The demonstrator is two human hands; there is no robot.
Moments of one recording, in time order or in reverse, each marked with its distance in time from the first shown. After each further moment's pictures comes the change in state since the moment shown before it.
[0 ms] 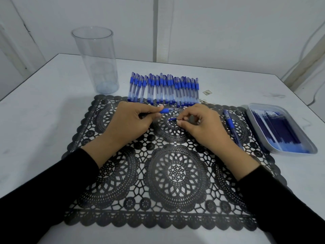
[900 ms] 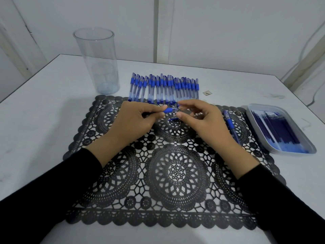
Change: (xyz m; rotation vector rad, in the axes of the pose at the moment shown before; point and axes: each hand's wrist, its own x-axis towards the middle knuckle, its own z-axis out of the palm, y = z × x) left_hand 0.002 0.009 0.003 -0.039 -0.005 -0.048; right_hand 0.001 0.000 -0.002 0.311 0.061 0.082
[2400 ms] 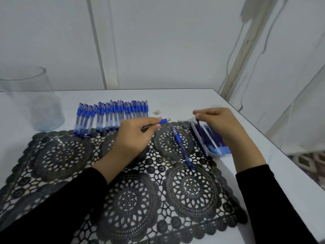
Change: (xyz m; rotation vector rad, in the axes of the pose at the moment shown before) left_hand 0.043 0.060 0.094 -0.226 -0.071 -0.021; right_hand -0.007 0.009 -0.150 0.030 0.337 0.427
